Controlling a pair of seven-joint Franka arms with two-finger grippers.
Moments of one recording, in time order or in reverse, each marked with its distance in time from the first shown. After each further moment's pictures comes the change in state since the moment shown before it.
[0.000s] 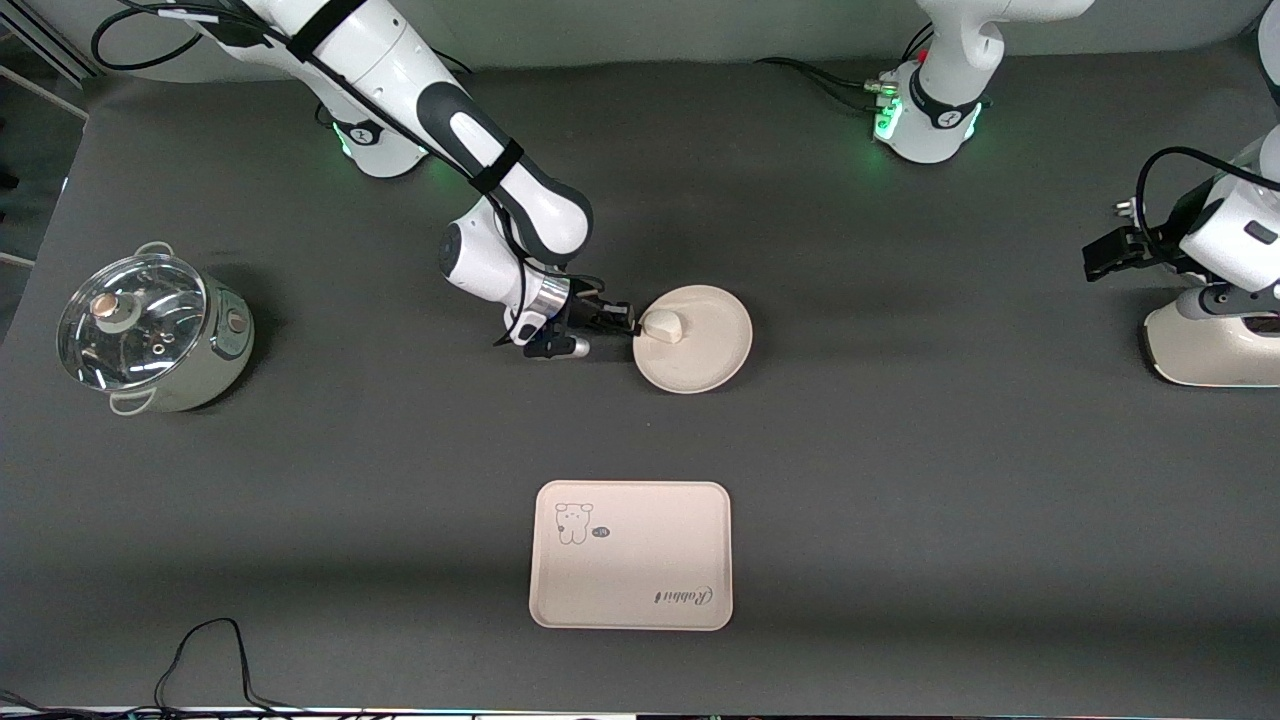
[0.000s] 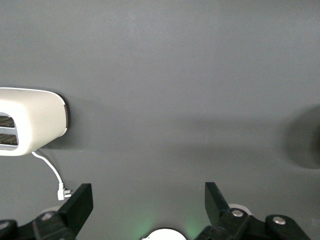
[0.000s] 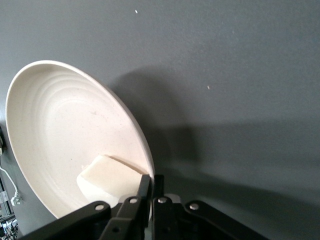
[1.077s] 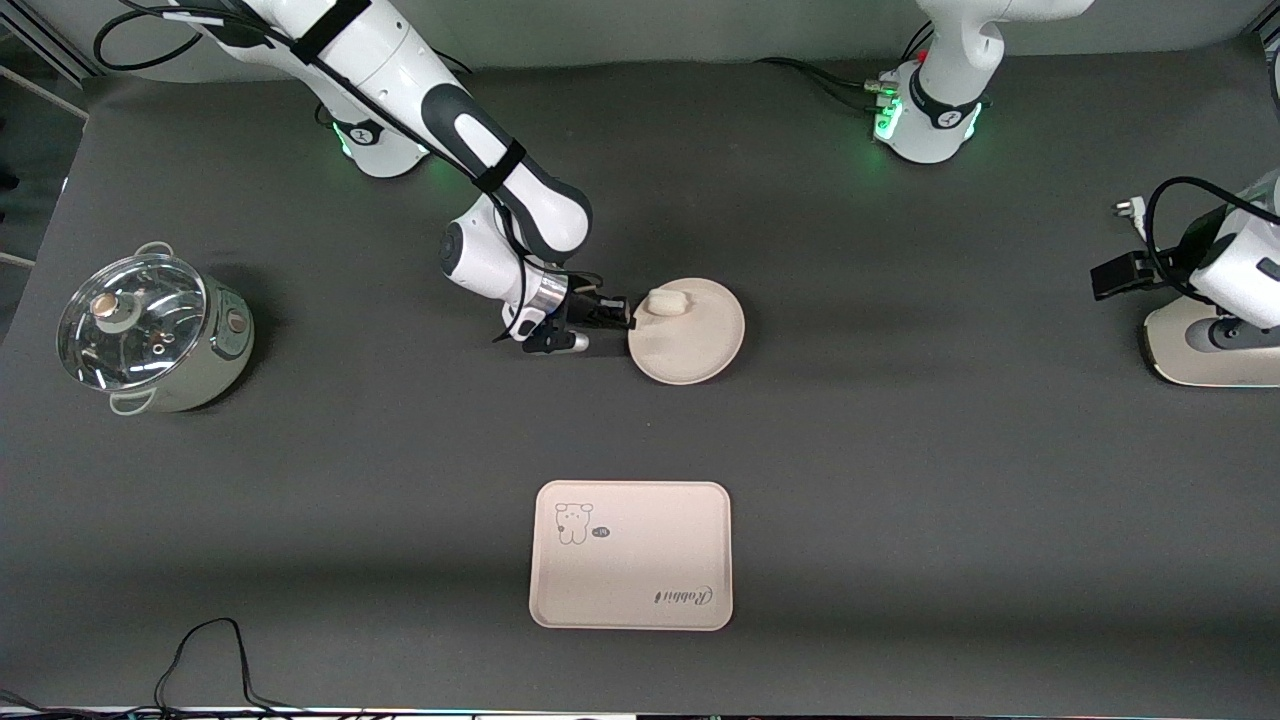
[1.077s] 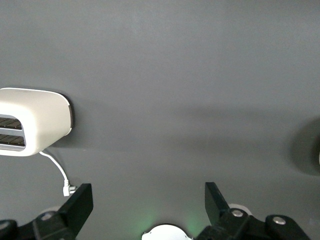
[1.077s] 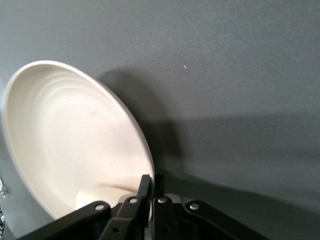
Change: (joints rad) left arm 0.010 0.109 -0.003 0.154 0.002 -0.083 0.000; right arm 0.005 0.003 0.001 -0.034 -0.012 -0.003 -0.003
